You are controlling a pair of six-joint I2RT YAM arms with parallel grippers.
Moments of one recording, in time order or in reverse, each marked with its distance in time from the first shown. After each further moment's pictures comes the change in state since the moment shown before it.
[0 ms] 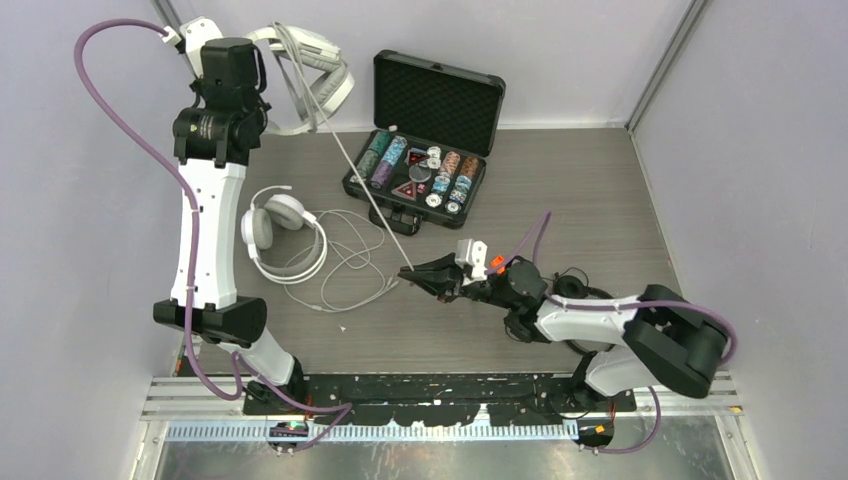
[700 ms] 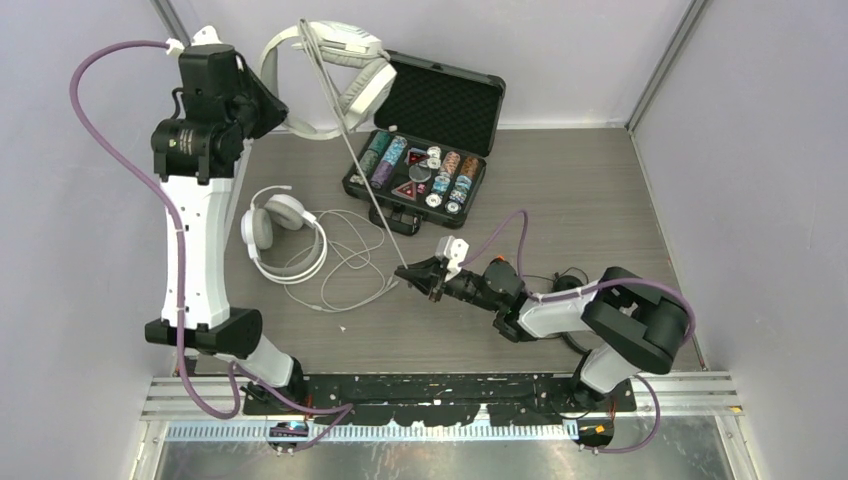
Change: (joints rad) left arm 0.025 -0.054 0.009 -0.077 0.460 -0.177; right arm 0.022 0.137 0.008 -0.037 0.166 -0.008
